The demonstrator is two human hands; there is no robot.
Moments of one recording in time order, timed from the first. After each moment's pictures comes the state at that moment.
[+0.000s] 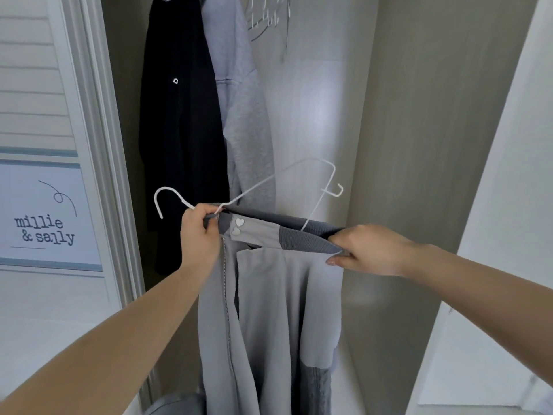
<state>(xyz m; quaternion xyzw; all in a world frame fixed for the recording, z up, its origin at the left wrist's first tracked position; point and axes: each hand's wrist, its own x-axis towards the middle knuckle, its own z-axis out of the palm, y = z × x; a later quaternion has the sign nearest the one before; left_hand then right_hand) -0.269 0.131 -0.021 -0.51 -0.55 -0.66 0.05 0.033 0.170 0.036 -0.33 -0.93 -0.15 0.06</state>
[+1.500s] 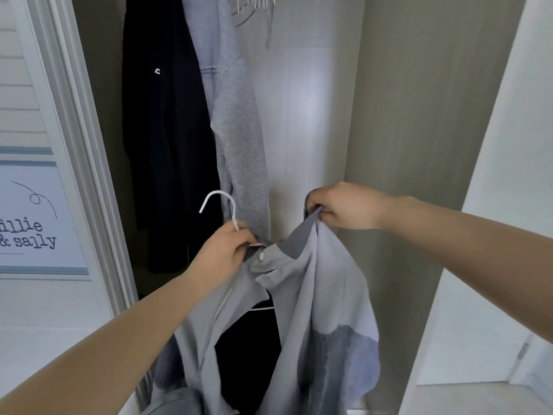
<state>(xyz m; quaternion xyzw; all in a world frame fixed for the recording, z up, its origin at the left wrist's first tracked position) -0.248 0.124 -0.032 -0.78 -0.49 -0.38 0.11 0.003 0.182 0.079 -0.33 -0.93 -0.11 0.08</state>
